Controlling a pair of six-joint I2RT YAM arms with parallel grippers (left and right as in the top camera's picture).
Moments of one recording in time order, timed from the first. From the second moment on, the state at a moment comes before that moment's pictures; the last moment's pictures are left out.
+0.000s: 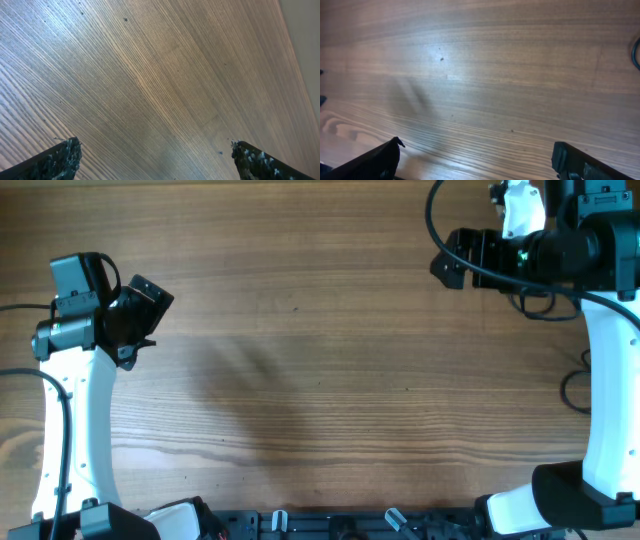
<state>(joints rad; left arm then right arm) 0.25 1.42 1.21 -0.85 0.07 -0.75 0.11 1.67 2.15 -1.59 -0.29 0.15</state>
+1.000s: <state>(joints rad) 0.25 1.42 1.21 -0.85 0.07 -0.75 0.26 0.55 0.43 0.05 -0.29 -0.24</state>
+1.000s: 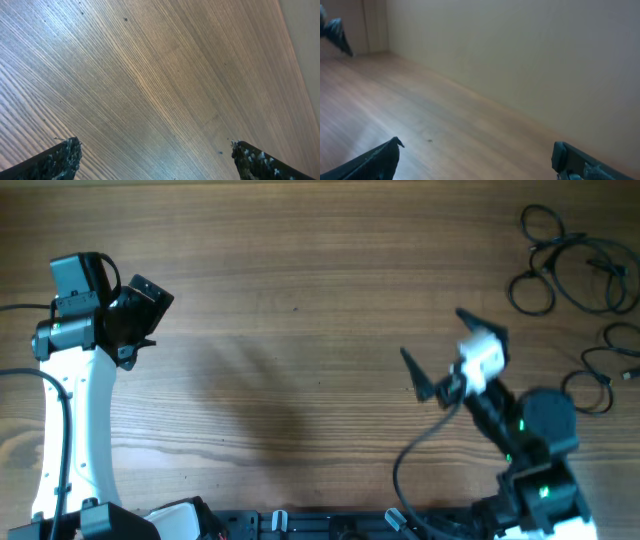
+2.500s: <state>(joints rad) 0.25 1.22 1.21 -0.85 0.01 -0.75 0.26 0.02 0.01 0.02 -0.29 -0.18</state>
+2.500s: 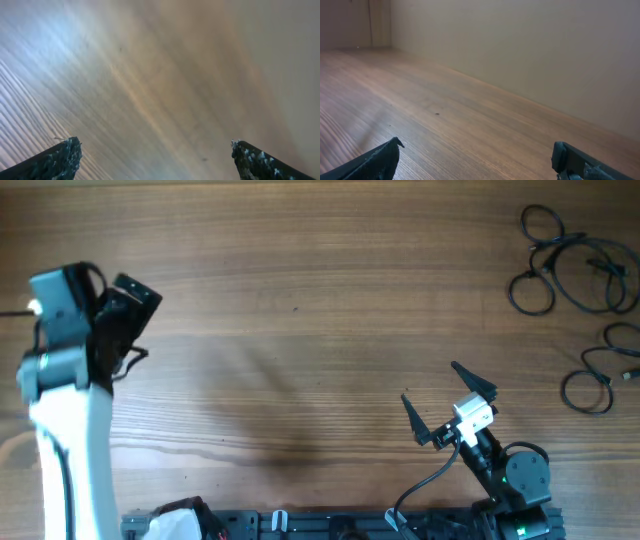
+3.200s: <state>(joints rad) -0.03 0.20 0.09 0.16 -0.01 -0.41 0.26 0.01 0.01 0.02 -0.29 -0.18</state>
